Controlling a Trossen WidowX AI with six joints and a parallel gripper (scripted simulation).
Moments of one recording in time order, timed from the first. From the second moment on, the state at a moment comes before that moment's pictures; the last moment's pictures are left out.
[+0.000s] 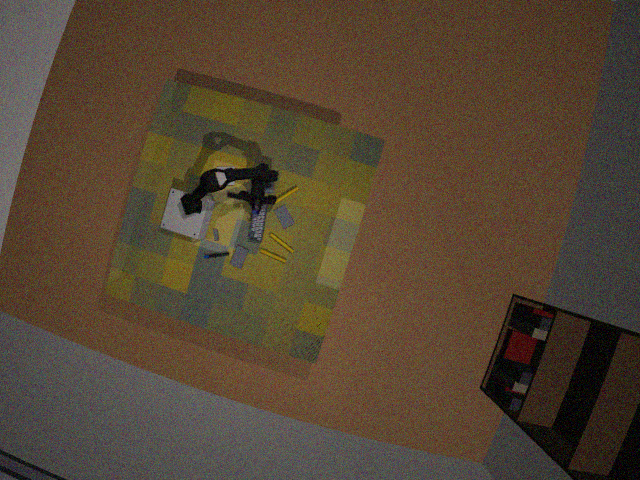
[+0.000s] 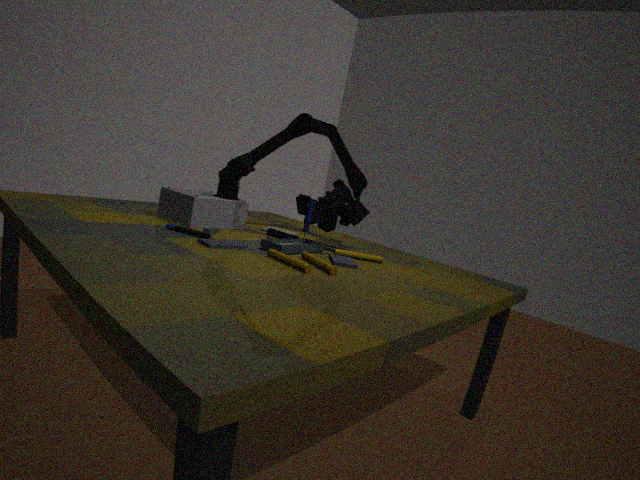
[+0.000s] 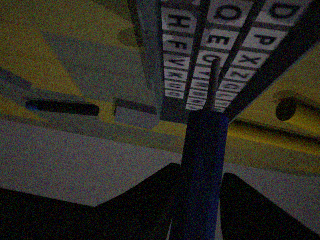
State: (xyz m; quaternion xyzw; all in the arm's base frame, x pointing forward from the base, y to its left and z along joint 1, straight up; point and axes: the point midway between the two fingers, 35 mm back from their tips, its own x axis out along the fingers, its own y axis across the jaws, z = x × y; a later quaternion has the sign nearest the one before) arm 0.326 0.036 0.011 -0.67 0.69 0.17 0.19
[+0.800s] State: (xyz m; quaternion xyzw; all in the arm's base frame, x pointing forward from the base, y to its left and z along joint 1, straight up) arm 0.326 0.036 0.007 -0.67 0.69 0.17 0.19
